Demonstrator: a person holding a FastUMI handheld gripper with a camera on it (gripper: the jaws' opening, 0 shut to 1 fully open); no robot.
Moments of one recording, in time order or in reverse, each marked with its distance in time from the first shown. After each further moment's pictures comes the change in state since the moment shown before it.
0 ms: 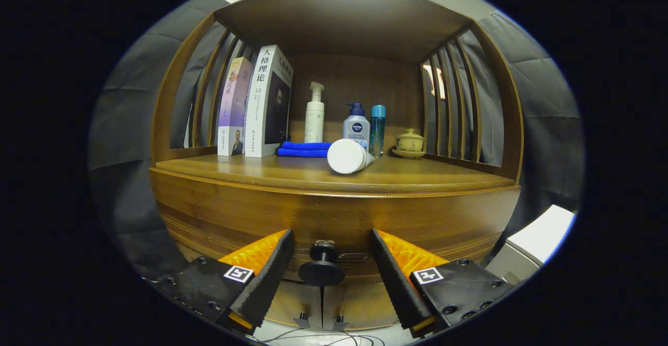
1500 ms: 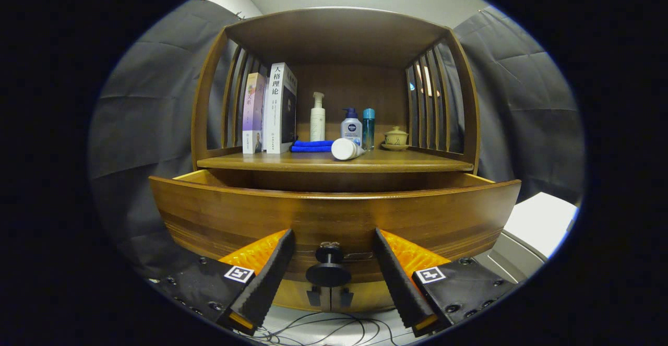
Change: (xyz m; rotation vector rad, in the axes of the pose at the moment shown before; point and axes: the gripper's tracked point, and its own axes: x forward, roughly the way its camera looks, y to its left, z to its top) arm -0.103 0.003 -0.017 0.043 0.010 -0.015
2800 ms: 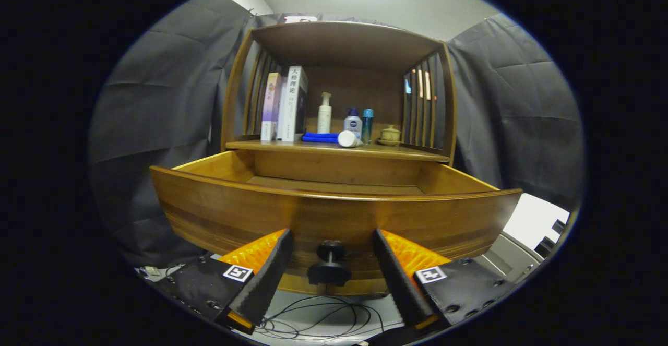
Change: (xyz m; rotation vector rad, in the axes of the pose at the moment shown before) arm -0.100 0.002 -0.026 -0.044 0.008 -0.024
